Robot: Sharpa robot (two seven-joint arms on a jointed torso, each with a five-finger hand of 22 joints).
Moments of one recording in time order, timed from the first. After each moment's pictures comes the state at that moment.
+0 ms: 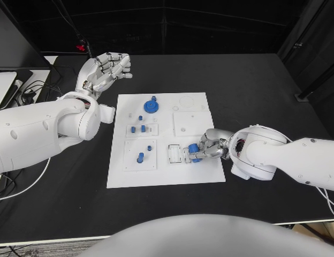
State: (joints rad) left arm 1.32 -0.73 -0.24 1.33 -0.11 -0.47 0.68; left_hand 1.25 0.09 -0.16 0.29 0.20 0.47 0.16 0.57 0.07 0.59 0.23 0.56 0.07 0.46 0.21 0.71 0.12 0.15 0.72 0.28 0.09 0.58; right arm 1.08 -0.94 -0.10 1.82 -1.12 -0.19 -0.57; right_hand 1.41 0.10 -0.15 0.23 0.33 0.63 0.16 0.63 0.61 1.47 0.09 1.57 1.31 1.47 0.03 1.57 1.31 0.01 1.46 0.14 1.57 1.31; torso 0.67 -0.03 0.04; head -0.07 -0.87
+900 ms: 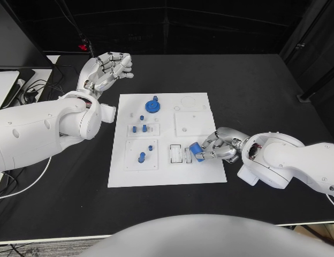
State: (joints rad) left arm 1.32 -0.73 -0.24 1.32 -0.11 -0.47 0.68; left_hand 1.25 0.09 -0.16 0.29 0.20 0.47 0.16 0.57 0.07 0.59 0.23 0.56 0.07 0.46 0.21 0.71 0.12 0.15 0.72 0.28 0.09 0.58; right arm 1.07 -1.05 -0.11 1.89 -0.89 -0.35 -0.37; right_hand 1.40 0.03 0.07 0.14 0.35 0.84 0.20 0.37 0.06 1.47 0.08 1.57 1.31 1.47 0.02 1.57 1.31 0.01 1.47 0.13 1.57 1.31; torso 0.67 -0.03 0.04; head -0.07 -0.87
